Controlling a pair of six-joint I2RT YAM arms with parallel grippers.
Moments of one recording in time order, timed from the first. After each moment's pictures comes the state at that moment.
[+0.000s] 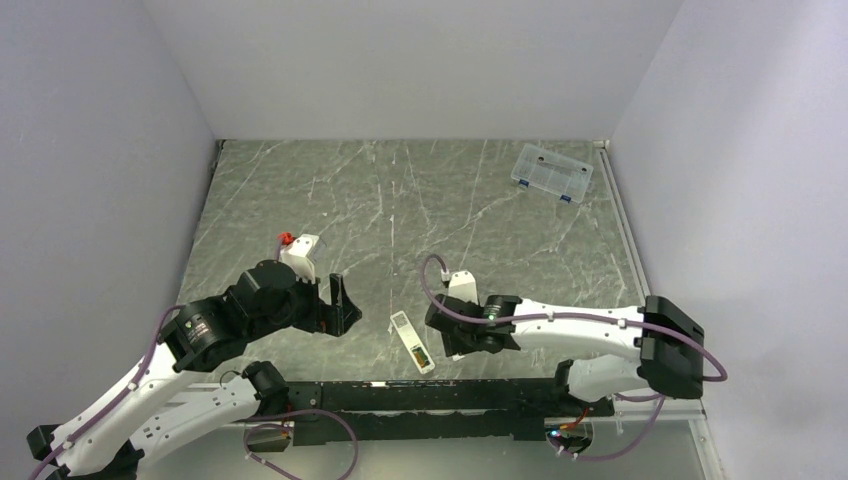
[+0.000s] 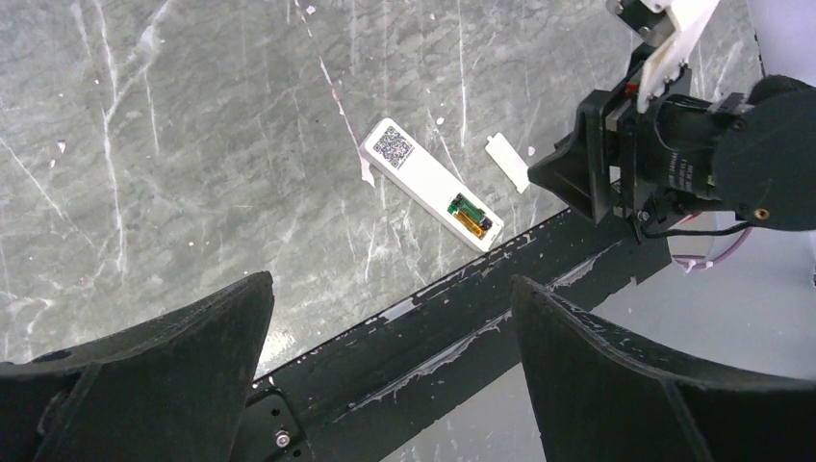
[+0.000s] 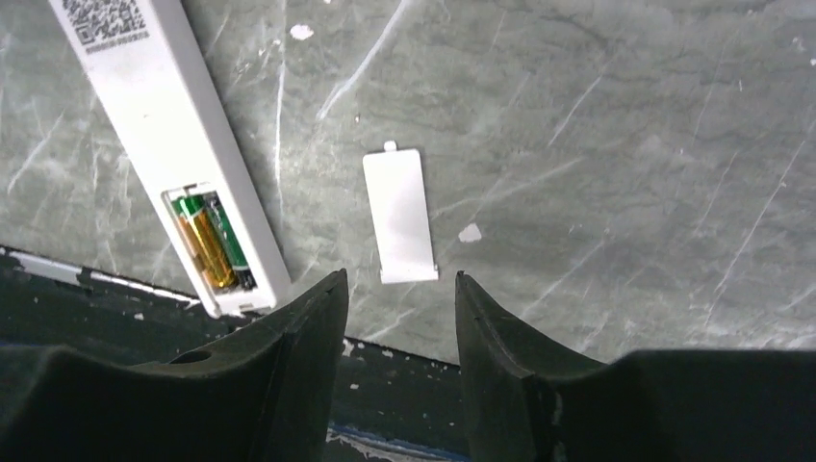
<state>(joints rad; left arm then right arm) -0.86 0.63 0.92 -0.93 -0.09 -0.60 1.23 1.28 0.77 -0.71 0.34 0.93</state>
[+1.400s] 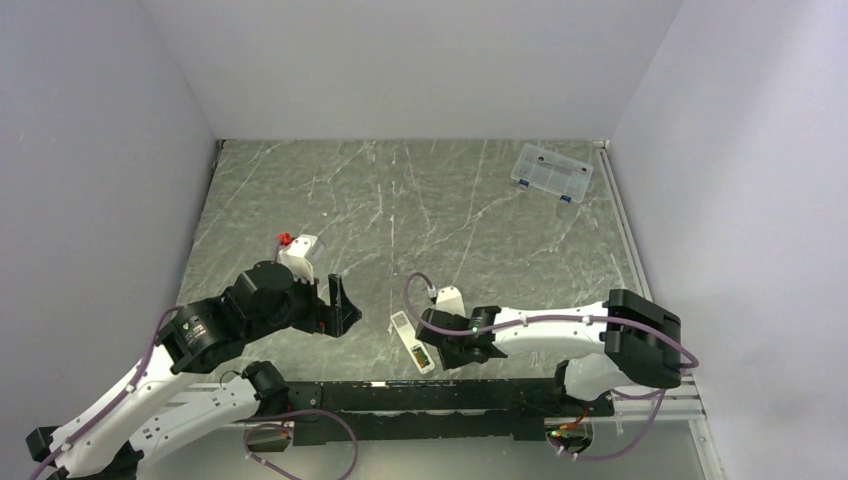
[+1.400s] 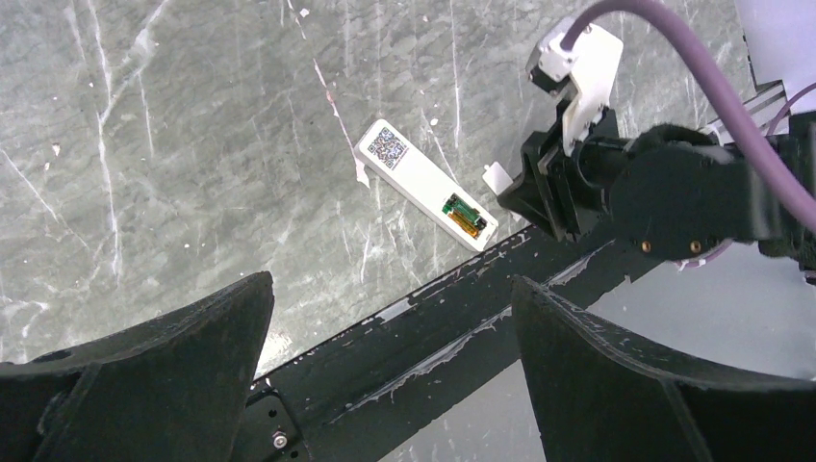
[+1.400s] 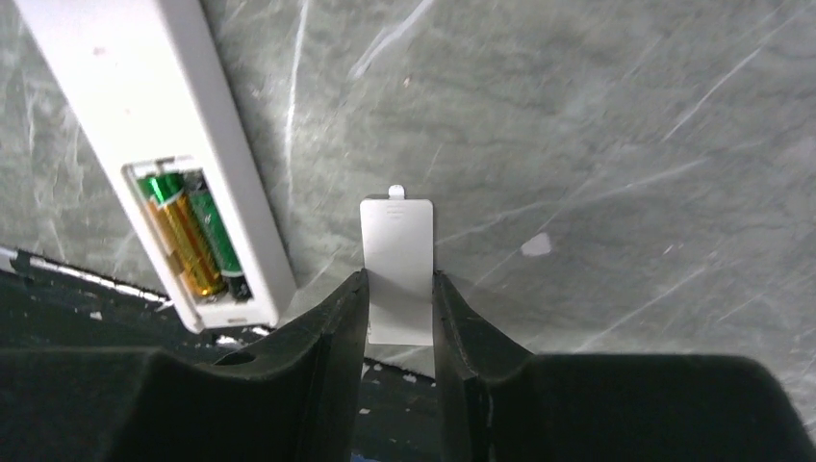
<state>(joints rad) -0.86 0.62 0.92 -0.93 -0.08 -0.60 1.26 1.43 0.72 -0.56 0.27 0.90</state>
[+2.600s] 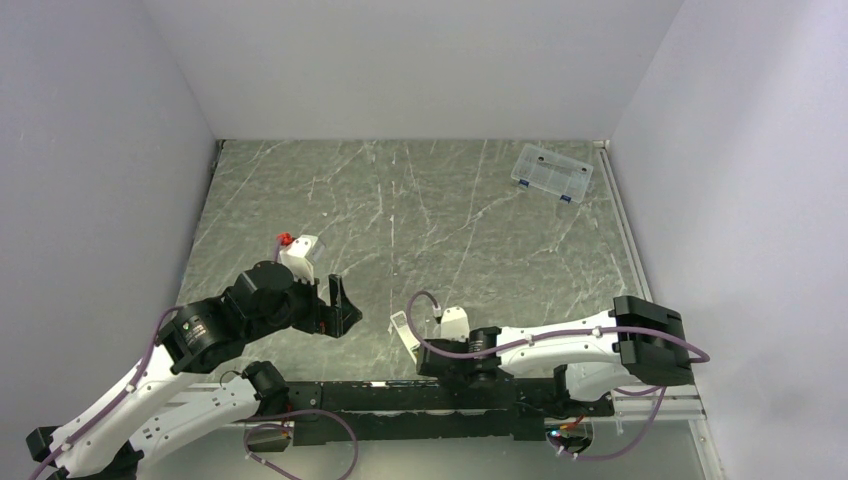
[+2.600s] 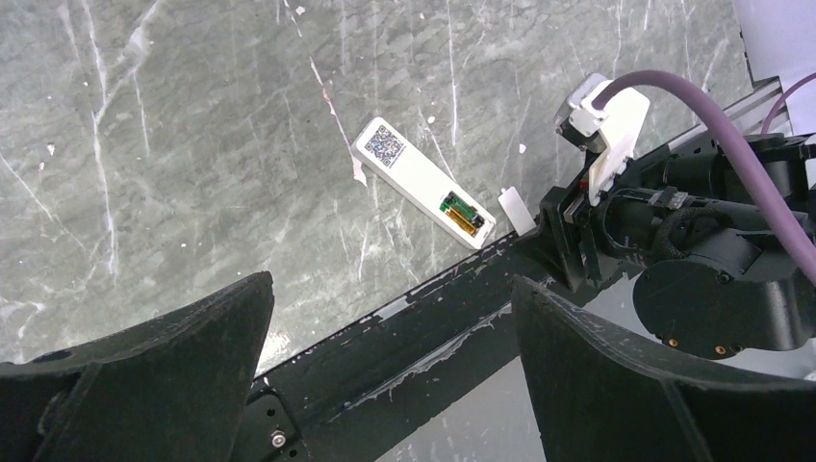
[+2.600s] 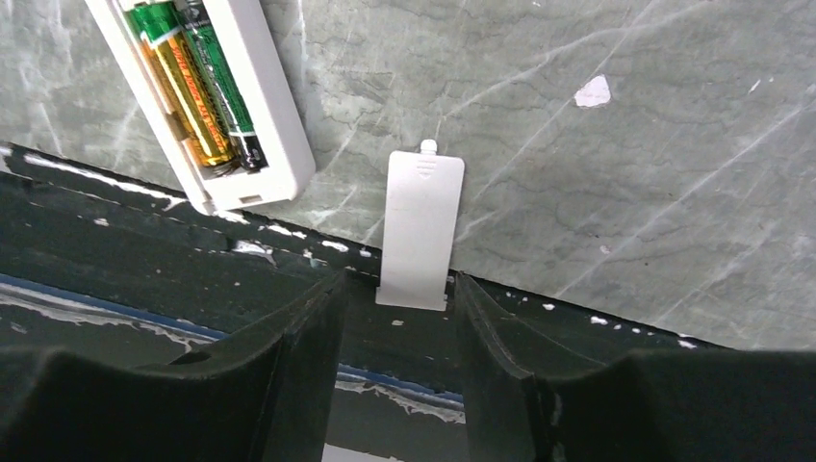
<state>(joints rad) -0.86 0.62 0.92 -0.93 -0.08 -0.60 1.46 1.39 0.72 -0.68 0.30 1.16</state>
